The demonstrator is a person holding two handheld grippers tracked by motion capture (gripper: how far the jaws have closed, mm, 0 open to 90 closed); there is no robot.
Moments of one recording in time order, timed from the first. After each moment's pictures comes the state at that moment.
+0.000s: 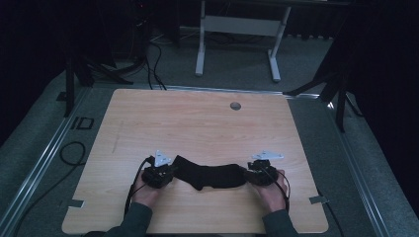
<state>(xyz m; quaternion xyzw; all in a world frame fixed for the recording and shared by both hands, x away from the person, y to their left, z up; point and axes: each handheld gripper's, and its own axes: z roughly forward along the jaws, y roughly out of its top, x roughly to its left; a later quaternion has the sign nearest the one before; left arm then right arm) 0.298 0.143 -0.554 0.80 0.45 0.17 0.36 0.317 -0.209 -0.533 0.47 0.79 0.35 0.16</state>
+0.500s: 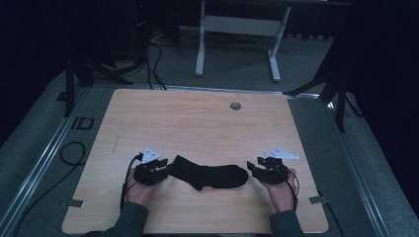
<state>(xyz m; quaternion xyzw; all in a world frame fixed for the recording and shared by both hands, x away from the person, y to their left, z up) 0.298 0.169 -0.541 0.76 0.48 0.17 0.41 0.314 -0.235 -0.517 0.48 0.76 0.39 0.18</state>
